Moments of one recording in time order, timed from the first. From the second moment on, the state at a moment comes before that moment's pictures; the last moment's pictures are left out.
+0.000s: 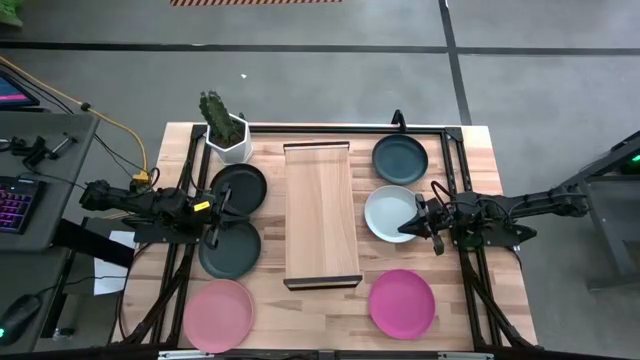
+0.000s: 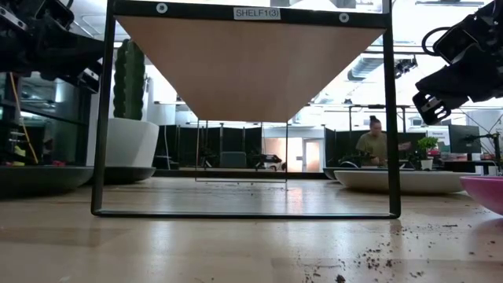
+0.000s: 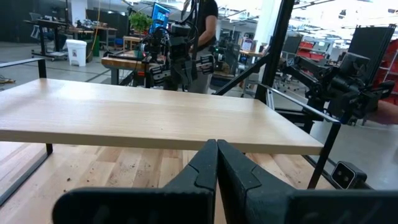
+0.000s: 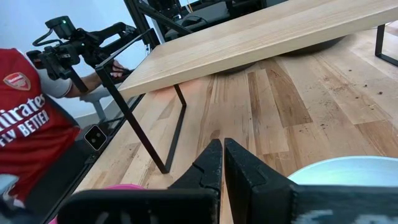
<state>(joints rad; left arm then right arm) -0.22 0.01 0.01 0.03 -0.11 -0.13 0.12 0.20 0.01 0.02 -0.12 0.31</state>
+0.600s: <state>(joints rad) -0.22 0.01 0.01 0.03 -0.11 -0.13 0.12 0.20 0.01 0.13 -0.01 0.26</state>
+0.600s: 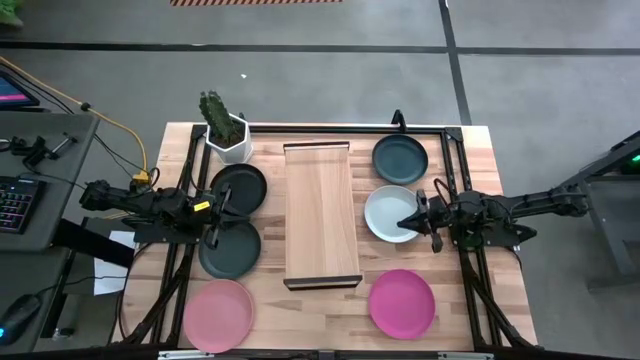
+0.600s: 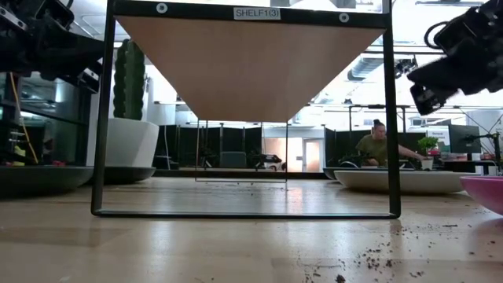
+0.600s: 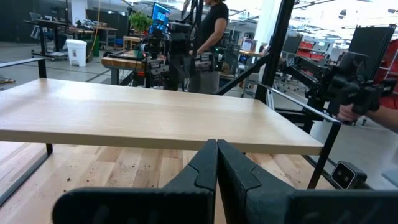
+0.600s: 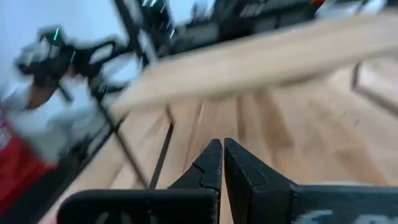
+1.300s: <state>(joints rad) -0.22 0.01 0.01 0.03 -0.11 -0.13 0.12 0.45 0.16 0.59 0.29 0.11</state>
